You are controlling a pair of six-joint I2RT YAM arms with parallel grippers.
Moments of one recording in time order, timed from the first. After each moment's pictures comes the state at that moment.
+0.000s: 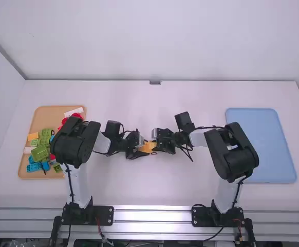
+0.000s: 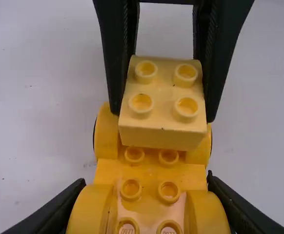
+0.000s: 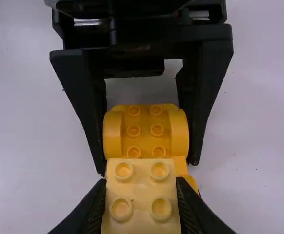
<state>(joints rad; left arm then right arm) -0.19 2.06 0.67 0.43 1.01 0.91 0.38 1.95 0.86 -0.02 -0.90 -1.02</state>
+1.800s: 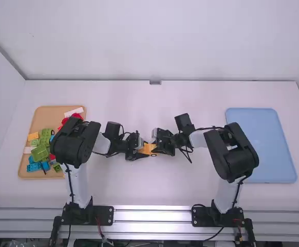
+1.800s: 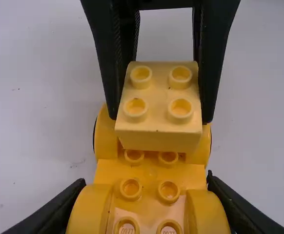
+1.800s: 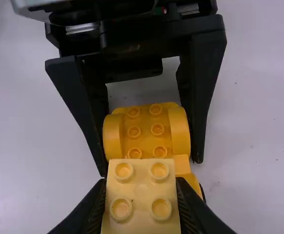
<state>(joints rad) -0.19 2.06 0.66 0.42 1.03 0.94 0.39 1.95 0.83 -0.01 -0.92 -0.92</state>
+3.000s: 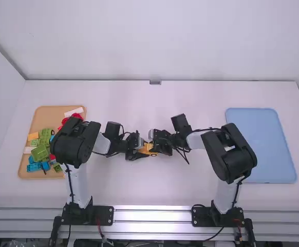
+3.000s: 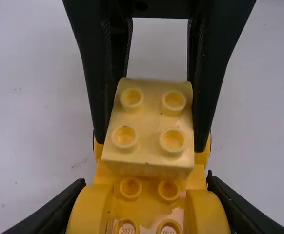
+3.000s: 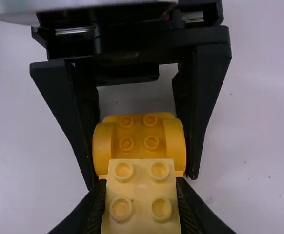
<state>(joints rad) -0.19 2.06 0.66 0.43 1.03 0.94 0.43 1.95 0.82 0.07 -0.84 -0.90</state>
